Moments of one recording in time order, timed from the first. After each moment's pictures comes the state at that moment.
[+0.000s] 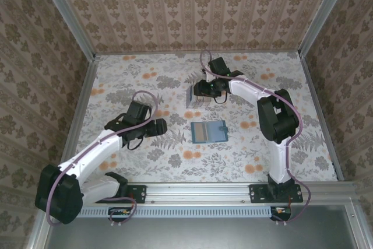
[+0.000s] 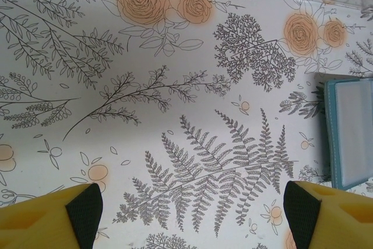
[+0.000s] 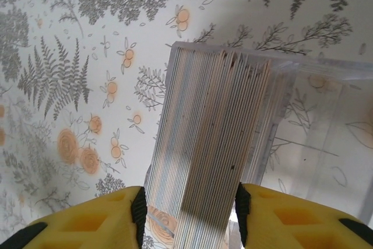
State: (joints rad) left arm -0.52 1.10 0.67 -0.55 0.07 -0.54; right arm 0.41 2.04 1.53 -0.45 -0.36 0.43
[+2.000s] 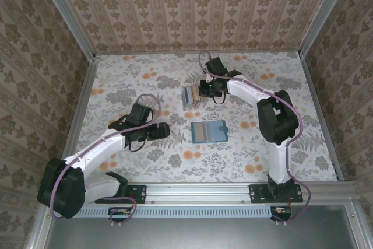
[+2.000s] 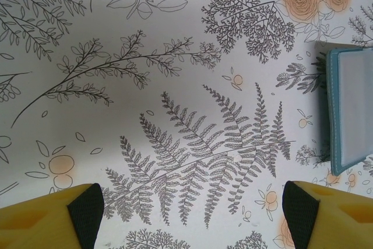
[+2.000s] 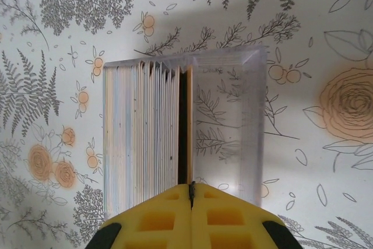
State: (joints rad) left arm -0.52 1.16 0.63 -0.50 0.17 -0.54; right arm 0.43 2.04 1.58 -0.54 -0.20 0.47
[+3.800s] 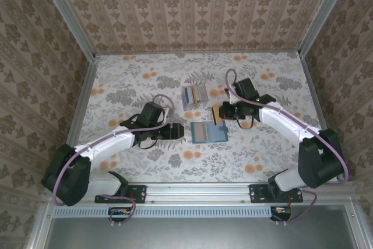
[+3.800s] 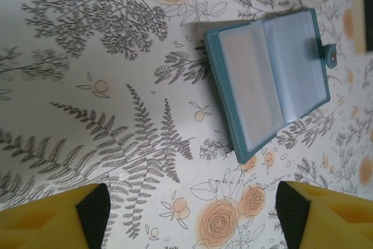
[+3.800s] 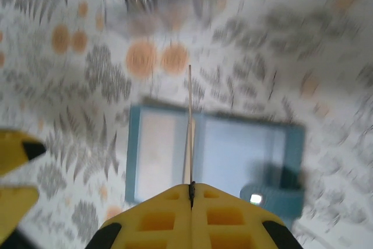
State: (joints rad) left arm -0.64 1.29 0.66 -0.29 0.34 -0.55; right arm 0.37 1.43 0.94 -0.52 -0.37 0.43
